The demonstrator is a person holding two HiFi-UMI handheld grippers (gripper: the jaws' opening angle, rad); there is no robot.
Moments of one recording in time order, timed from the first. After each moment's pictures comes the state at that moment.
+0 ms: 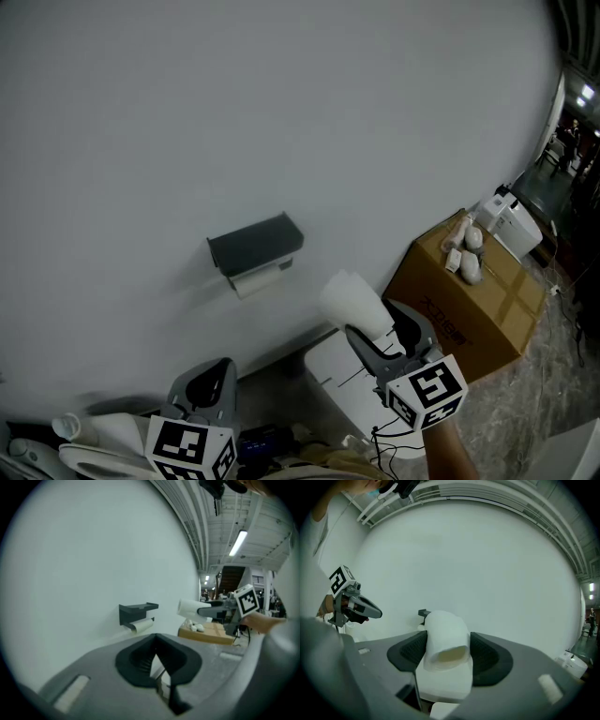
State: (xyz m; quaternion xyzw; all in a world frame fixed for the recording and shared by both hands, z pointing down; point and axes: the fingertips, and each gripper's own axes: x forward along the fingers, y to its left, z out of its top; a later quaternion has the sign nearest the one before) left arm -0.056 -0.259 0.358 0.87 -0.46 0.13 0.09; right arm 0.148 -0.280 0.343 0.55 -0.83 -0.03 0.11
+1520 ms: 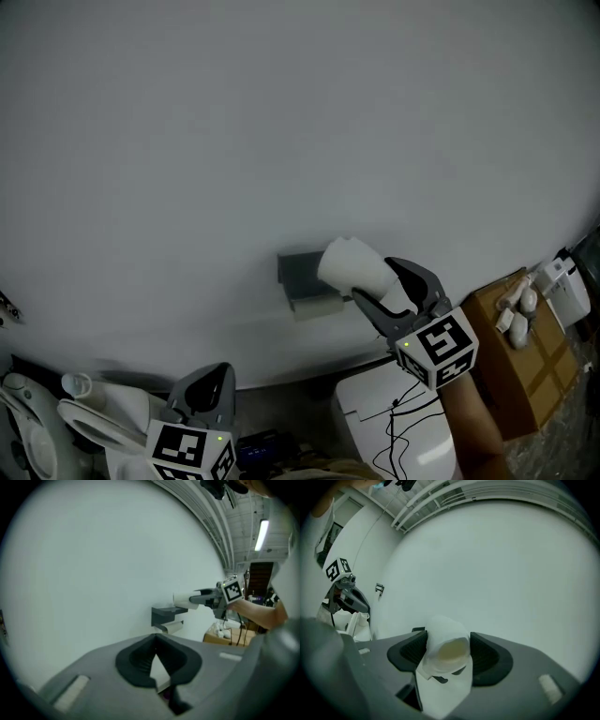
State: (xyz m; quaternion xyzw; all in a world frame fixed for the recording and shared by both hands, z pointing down) left arm -0.126 -0.277 0.353 0.79 -0.60 0.11 0.10; right arm 0.063 -0.410 0.294 0.38 -0.90 -0.13 0.14
